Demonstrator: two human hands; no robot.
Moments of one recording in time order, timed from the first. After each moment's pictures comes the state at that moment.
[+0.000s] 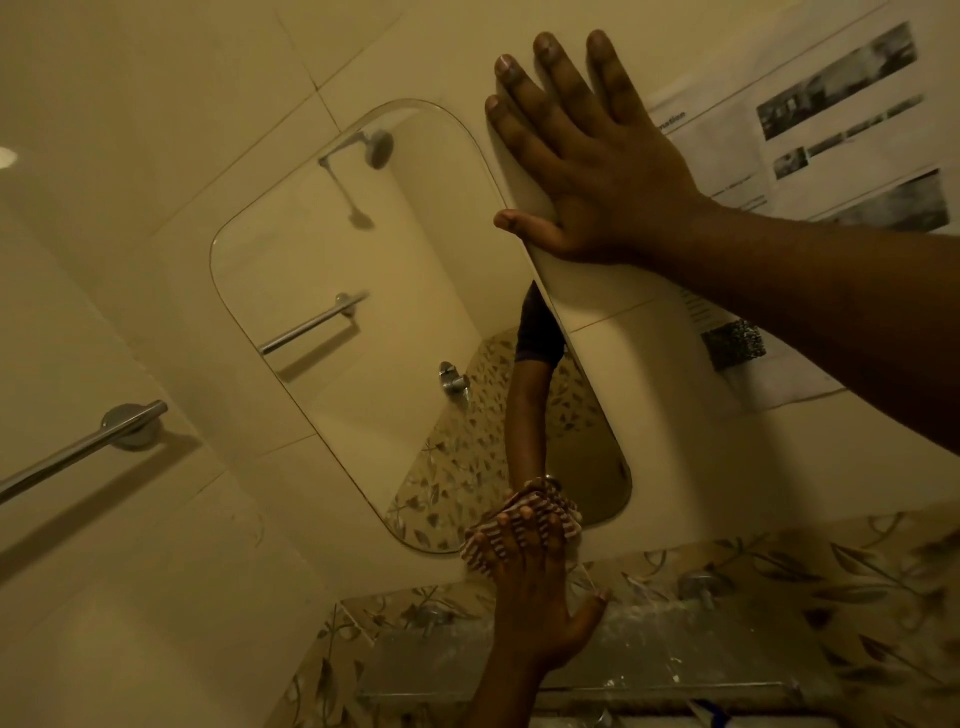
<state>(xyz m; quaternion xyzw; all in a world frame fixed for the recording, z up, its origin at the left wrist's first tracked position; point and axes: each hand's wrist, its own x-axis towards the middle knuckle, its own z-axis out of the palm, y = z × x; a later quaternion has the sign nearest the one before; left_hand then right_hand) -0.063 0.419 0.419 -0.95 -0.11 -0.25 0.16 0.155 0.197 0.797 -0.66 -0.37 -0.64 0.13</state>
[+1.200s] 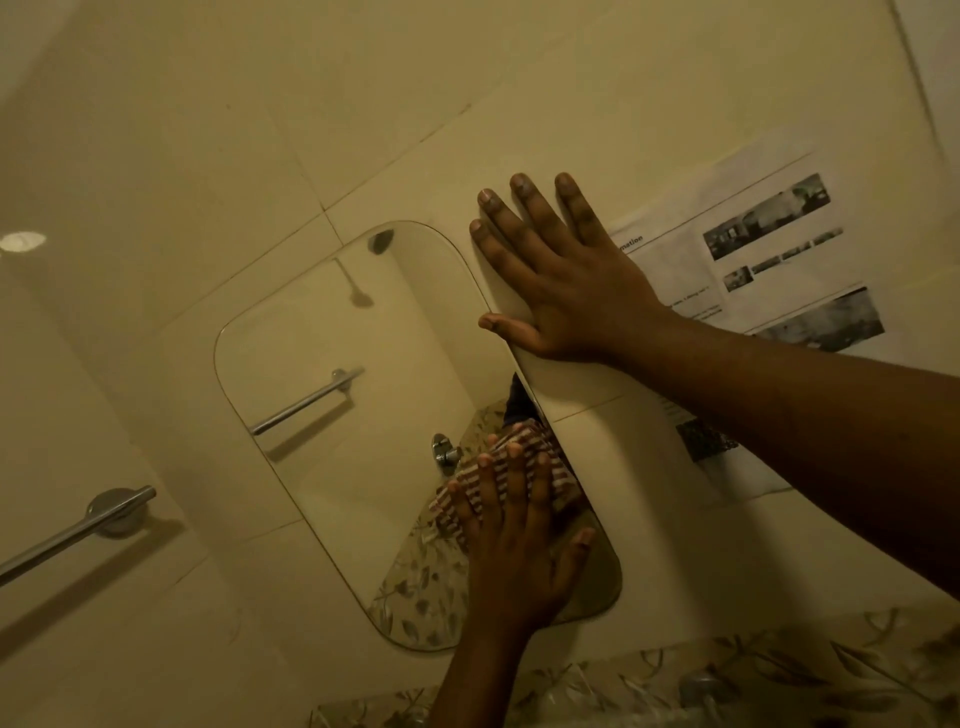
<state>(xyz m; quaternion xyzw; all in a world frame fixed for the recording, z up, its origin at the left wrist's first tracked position) -0.001 0.376 0.582 -0.87 -0.07 -0.43 0.23 0.153 0.199 0.797 -0.65 -0.36 -0.66 0.11</state>
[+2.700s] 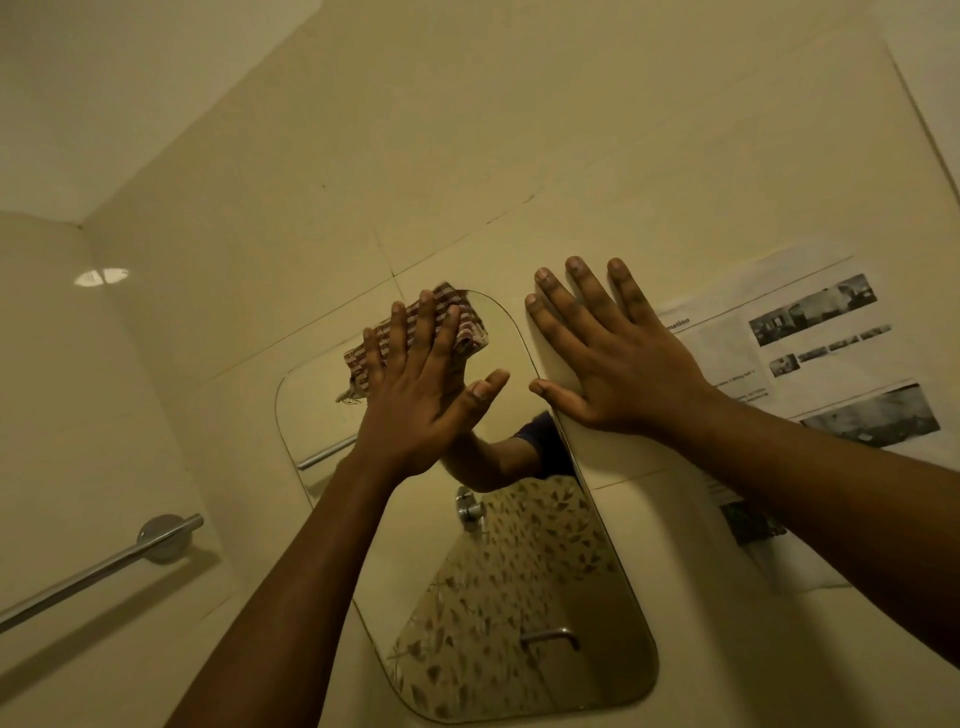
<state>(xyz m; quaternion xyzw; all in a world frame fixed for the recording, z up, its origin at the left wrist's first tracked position) -0.025 0.411 0.852 -0.86 -0.02 -0.44 0.26 0.159 0.201 0.796 -0.65 -0.36 -0.66 0.11</state>
